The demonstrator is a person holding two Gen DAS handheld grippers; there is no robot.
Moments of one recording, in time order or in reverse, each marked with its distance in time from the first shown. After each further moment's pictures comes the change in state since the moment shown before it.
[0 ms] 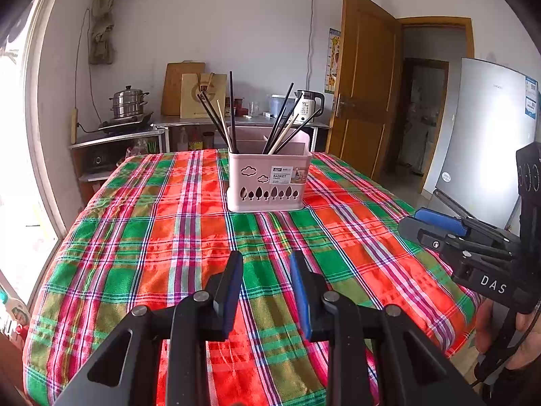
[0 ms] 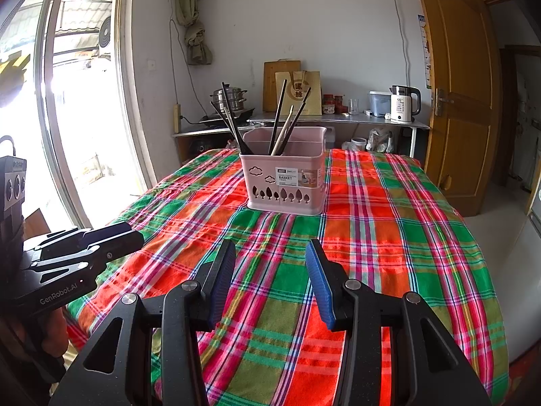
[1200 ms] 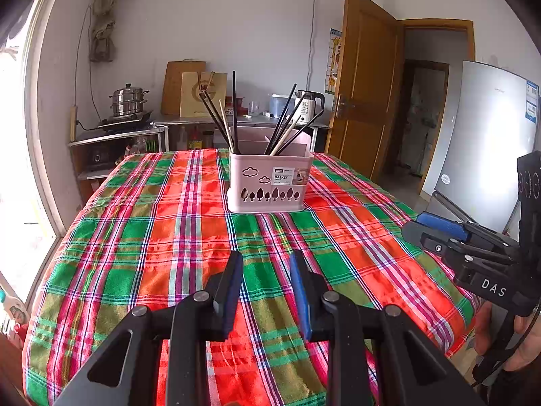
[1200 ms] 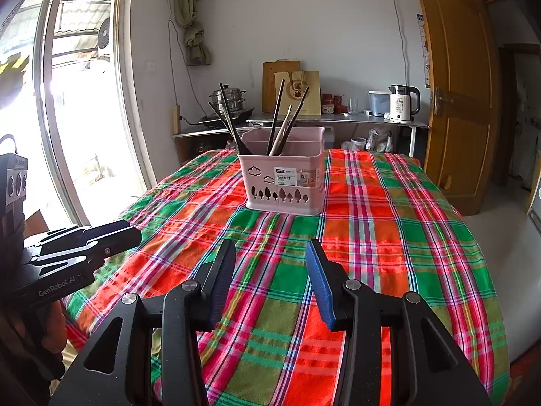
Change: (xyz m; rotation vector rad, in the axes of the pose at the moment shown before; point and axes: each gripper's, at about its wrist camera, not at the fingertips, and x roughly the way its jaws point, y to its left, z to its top) left arm 0.001 0.003 0.003 -0.012 0.006 -0.007; right arm -0.002 -0.001 -0.001 0.008 -0.005 0.001
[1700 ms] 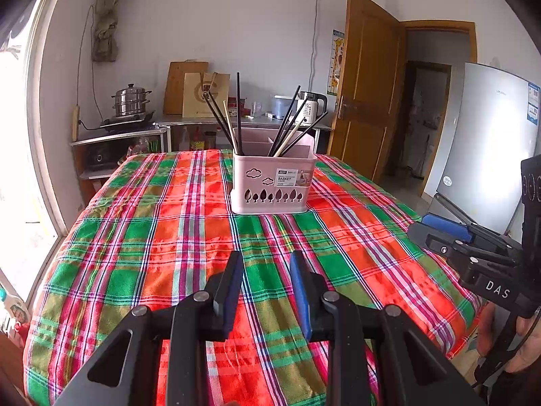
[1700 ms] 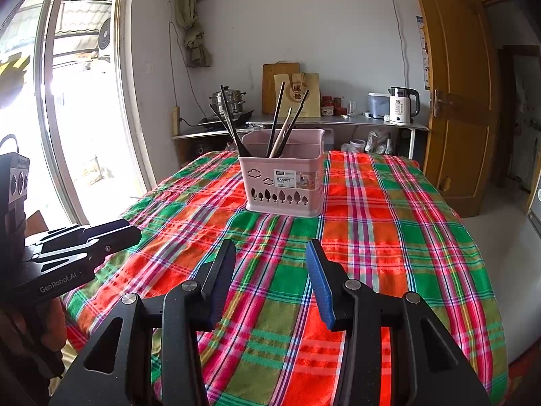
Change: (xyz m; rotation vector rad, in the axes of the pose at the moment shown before) left arm -0.001 0.002 0.001 -0.006 -0.003 0.009; right arm -0.001 0.001 0.000 -0.004 -0.006 -0.003
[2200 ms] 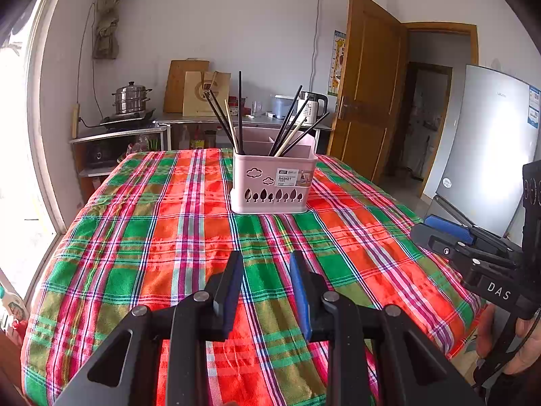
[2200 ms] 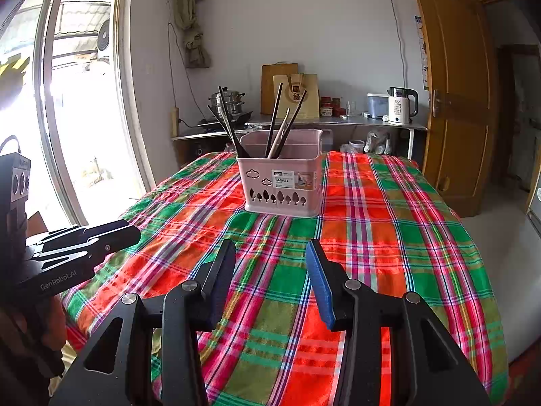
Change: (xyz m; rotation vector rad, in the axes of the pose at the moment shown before) left arm 0.002 0.002 0.001 -0.009 0.003 -0.004; right arm -0.001 -0.002 -0.001 0.003 -0.007 -0.003
